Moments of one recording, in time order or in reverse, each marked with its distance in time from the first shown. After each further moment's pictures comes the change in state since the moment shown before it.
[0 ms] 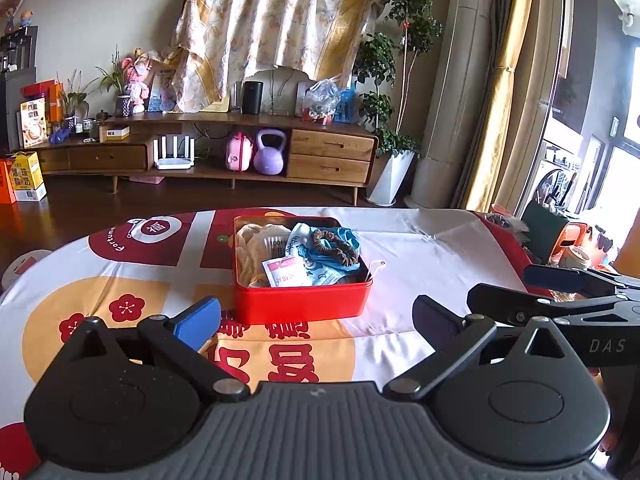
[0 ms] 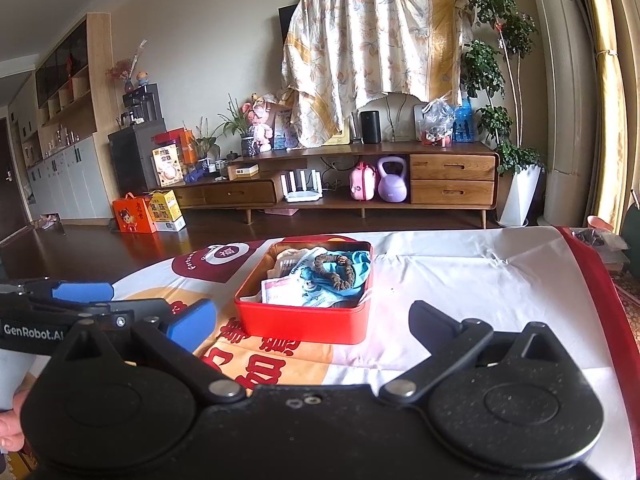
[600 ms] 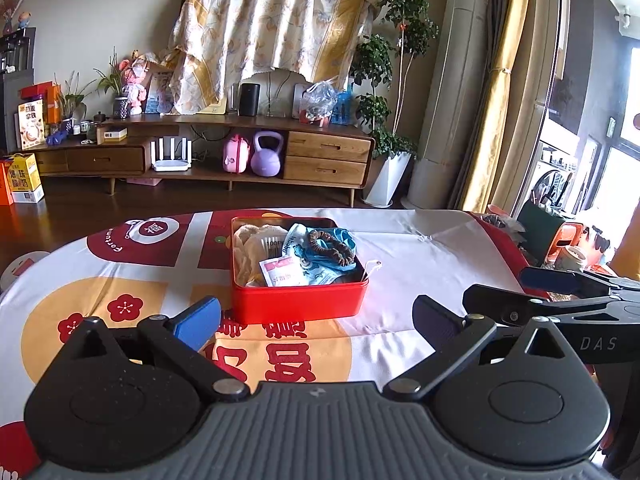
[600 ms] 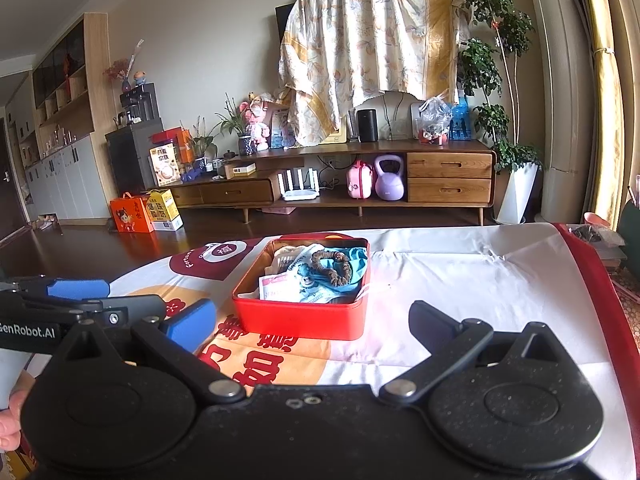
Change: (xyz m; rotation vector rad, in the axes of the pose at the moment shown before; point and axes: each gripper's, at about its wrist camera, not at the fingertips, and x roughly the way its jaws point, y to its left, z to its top) left arm -0.002 0.001 -0.001 0.004 -0.007 -0.009; right arm 0.002 0.003 -0.001 0.004 0.003 -0.010
